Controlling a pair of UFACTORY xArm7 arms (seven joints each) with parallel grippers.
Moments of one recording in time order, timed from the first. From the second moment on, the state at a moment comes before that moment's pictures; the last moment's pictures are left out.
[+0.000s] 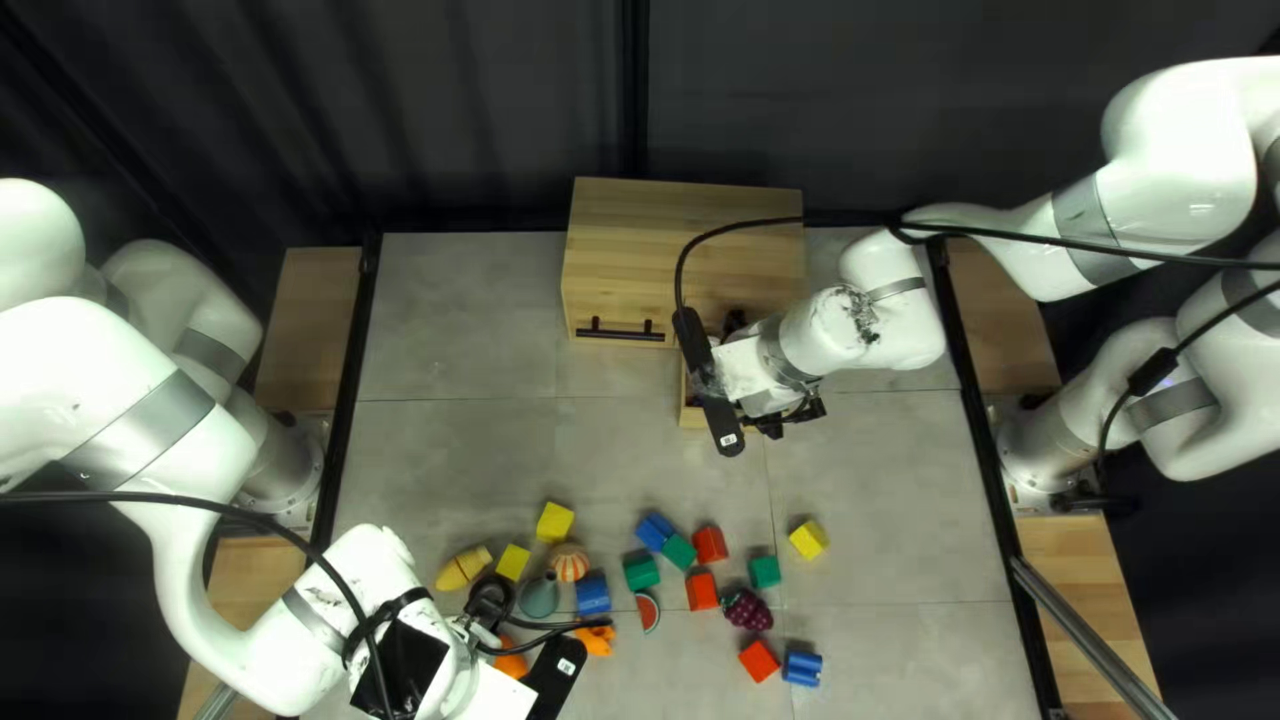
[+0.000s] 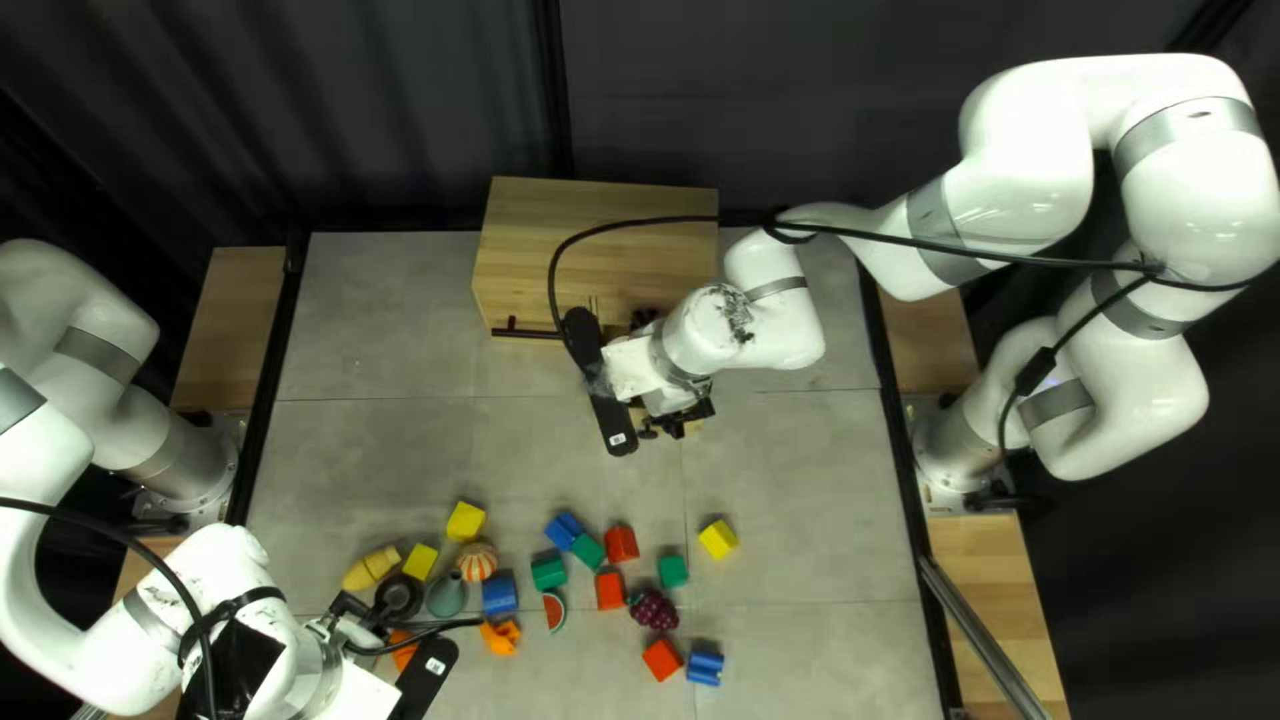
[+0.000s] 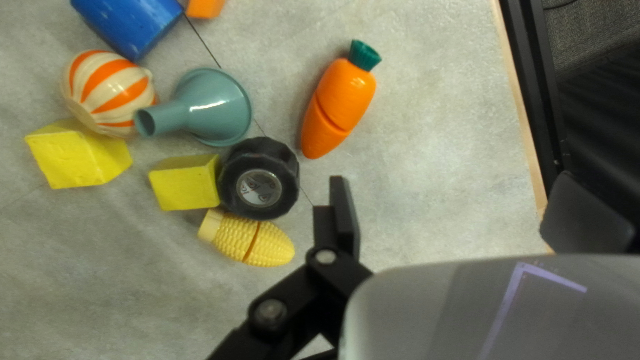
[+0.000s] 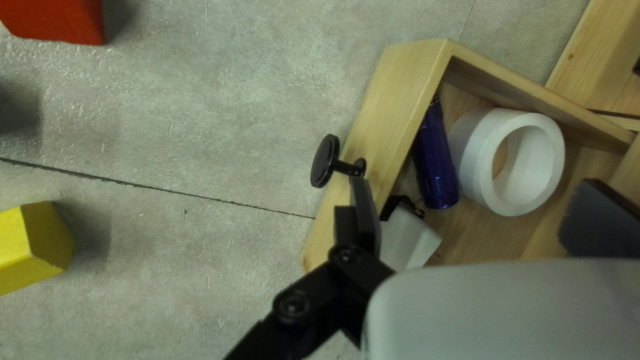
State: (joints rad) left arm -0.31 0.00 -0.44 0.83 -0.05 0.86 -0.22; right arm 0.21 -0.11 -0.26 0.65 -0.43 0.55 -0.03
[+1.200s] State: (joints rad) left arm -0.31 0.00 -0.44 0.83 -0.05 0.86 -0.22; right arm 0.59 -0.04 0.16 0.80 -0.01 0.89 0.26
